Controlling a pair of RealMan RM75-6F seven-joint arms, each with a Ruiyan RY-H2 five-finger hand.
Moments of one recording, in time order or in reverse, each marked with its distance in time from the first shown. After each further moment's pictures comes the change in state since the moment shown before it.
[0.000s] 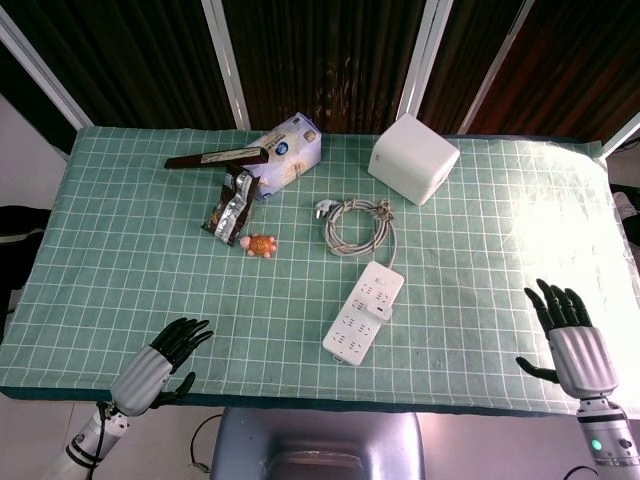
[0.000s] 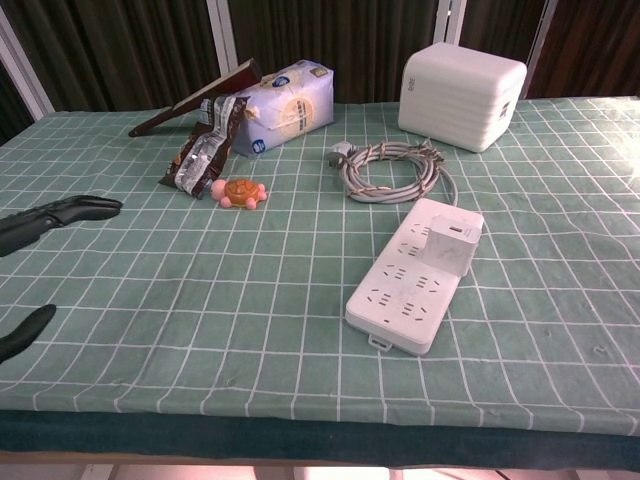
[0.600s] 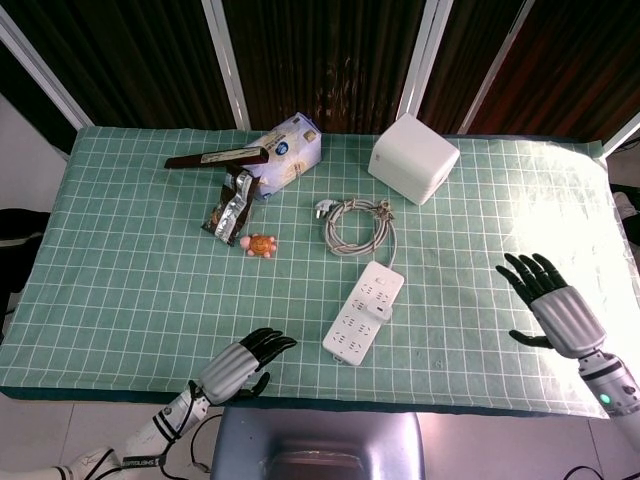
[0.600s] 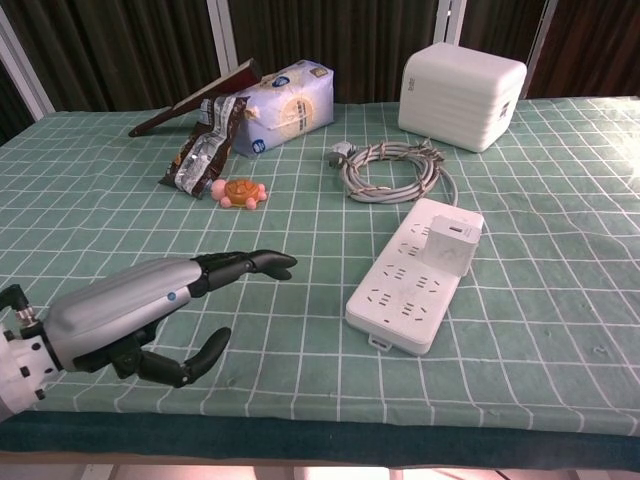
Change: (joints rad) left arm -0.198 -0.190 -0.061 -0.058 -0.121 -0.327 0.073; right arm 0.233 -0.025 0.006 0.379 -0.195 -0.096 0.326
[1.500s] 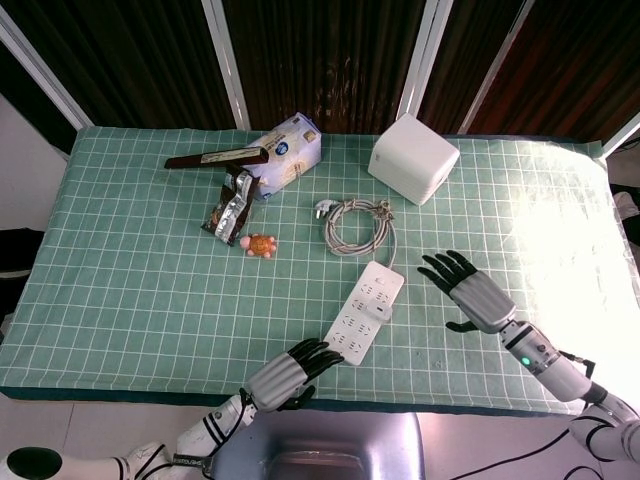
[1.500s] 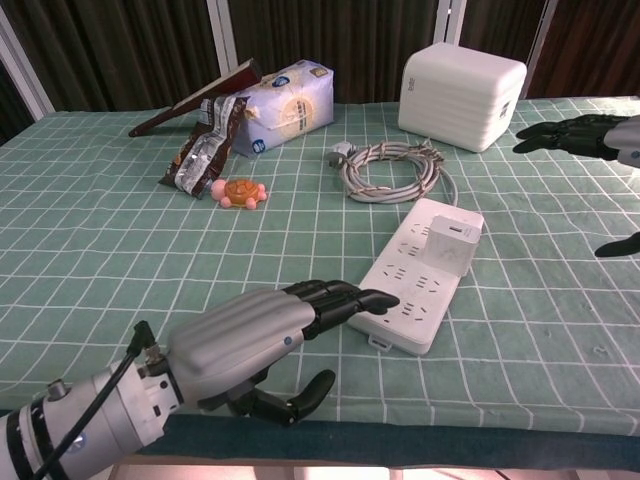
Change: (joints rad) left arm -0.089 -0.245 0.003 0.166 -0.019 -0.025 0.071; right arm 0.227 -0.193 -0.045 0.132 -0.053 -0.172 0.035
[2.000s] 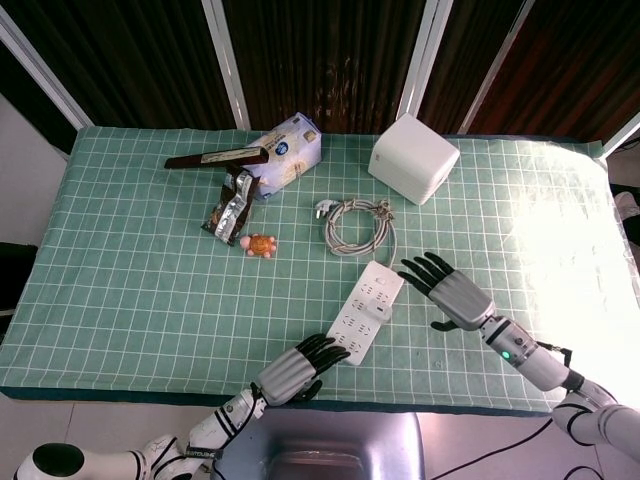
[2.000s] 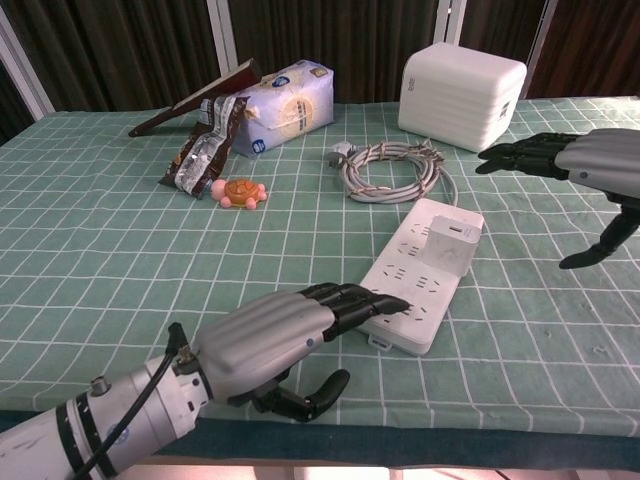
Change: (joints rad) left arm -0.039 -0.078 -0.006 0.116 -0.033 -0.013 0.000; right arm 0.071 -0.075 -0.025 0.072 -0.004 -0.047 -0.010
